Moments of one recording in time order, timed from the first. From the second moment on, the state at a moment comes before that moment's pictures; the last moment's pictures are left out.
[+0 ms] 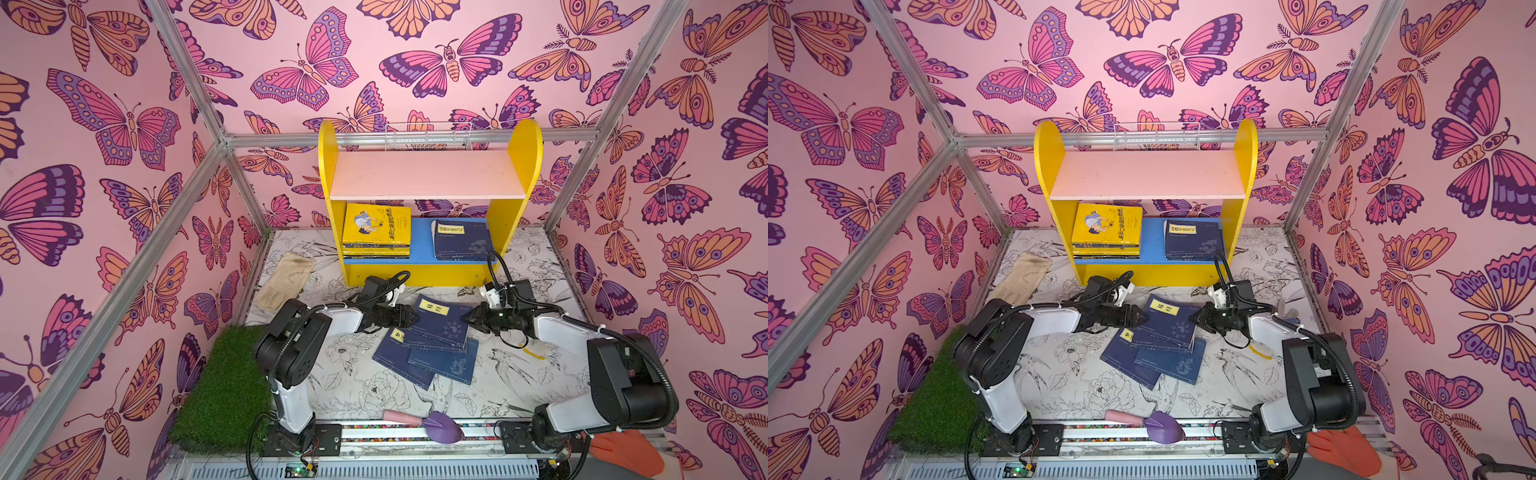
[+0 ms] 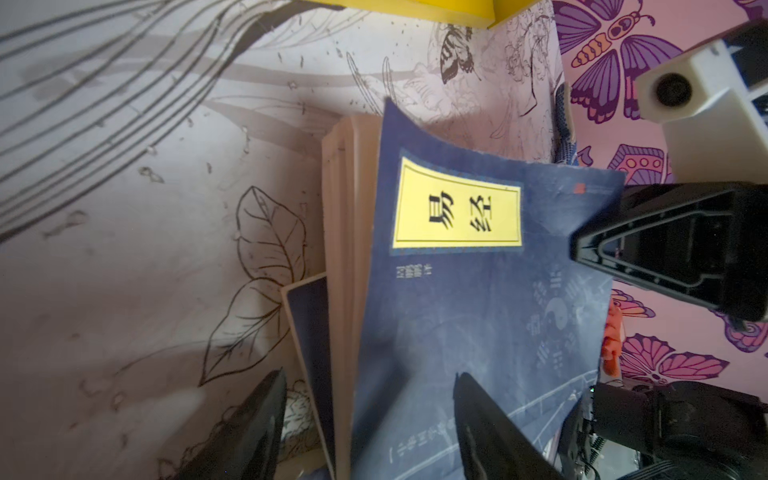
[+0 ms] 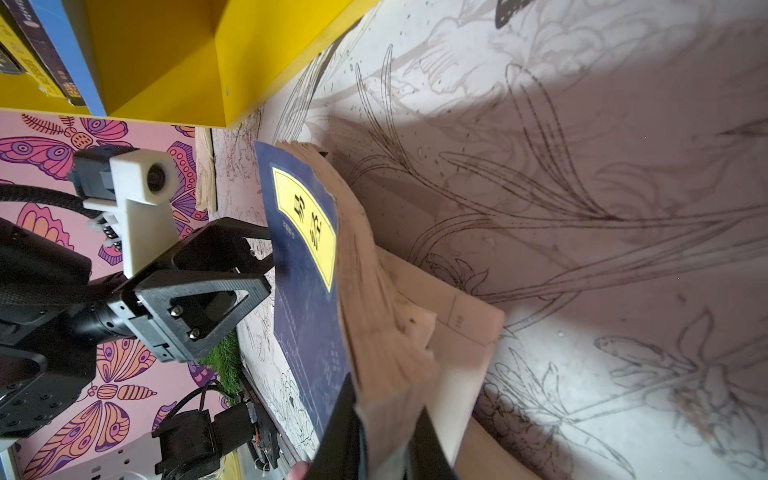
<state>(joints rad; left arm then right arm) -0.53 1.83 0.90 0.09 0.59 -0.47 0.16 1.48 0.66 -0.14 -0.71 0.59</state>
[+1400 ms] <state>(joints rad) -0.60 1.74 0.95 -0.01 0.54 -0.39 0.22 1.37 0.66 -0.25 -0.33 0.53</state>
